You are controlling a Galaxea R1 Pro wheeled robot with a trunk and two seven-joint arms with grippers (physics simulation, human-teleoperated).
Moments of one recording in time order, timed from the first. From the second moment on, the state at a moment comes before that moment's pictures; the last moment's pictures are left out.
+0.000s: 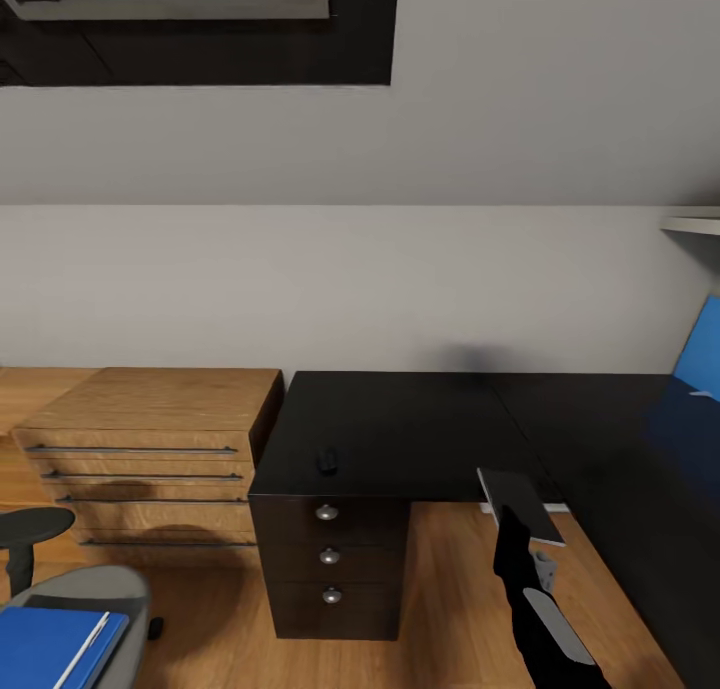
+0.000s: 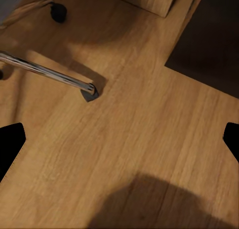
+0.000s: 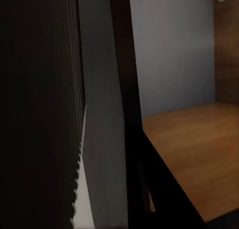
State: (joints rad) left arm -0.14 0.04 -0.09 -0.09 0.56 -0.60 -0.06; right arm -0.39 0.02 -0.10 -0.73 -1.65 -0.16 0.18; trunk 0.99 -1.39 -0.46
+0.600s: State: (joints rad) left arm -0.14 0.04 -0.10 -0.09 0.56 -0.60 -0.06; right arm -0.39 0.03 -0.10 -0.73 -1.65 -0.17 0.18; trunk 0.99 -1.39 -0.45
